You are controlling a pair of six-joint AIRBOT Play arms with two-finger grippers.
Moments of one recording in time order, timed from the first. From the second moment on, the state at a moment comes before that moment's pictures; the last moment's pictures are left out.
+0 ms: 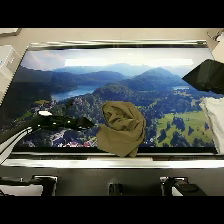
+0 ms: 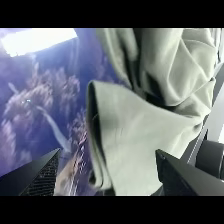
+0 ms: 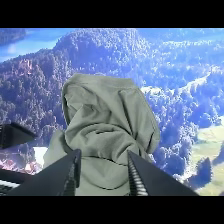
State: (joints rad) left arm -0.09 -1.59 0.82 0.31 -1.15 -0.72; right arm 0.05 -1.00 1.83 -1.26 1.65 1.73
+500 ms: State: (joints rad) left arm -0.21 -1.68 0.90 0.30 -1.15 -0.76; right arm 0.05 -1.00 1.83 -1.26 1.63 1.74
